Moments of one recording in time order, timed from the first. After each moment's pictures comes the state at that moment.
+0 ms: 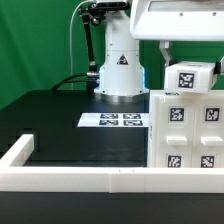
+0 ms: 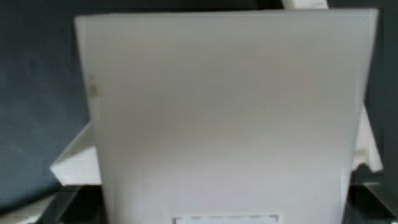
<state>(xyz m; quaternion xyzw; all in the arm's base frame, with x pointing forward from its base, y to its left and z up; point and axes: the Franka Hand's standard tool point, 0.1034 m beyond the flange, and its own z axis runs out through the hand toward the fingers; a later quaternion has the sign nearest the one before) 0.601 0.075 0.163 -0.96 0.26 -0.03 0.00</state>
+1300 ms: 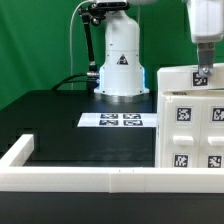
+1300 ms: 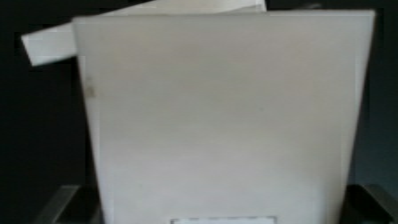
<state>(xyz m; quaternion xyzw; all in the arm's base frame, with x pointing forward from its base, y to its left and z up) 0.608 0.089 0.162 -0.62 0.78 0.01 0.06</state>
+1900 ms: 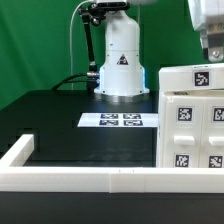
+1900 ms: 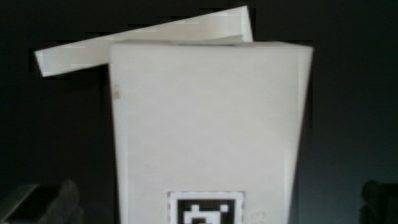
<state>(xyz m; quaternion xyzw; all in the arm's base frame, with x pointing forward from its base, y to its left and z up) 0.613 0.097 0.196 -0.63 0.77 0.01 0.10</state>
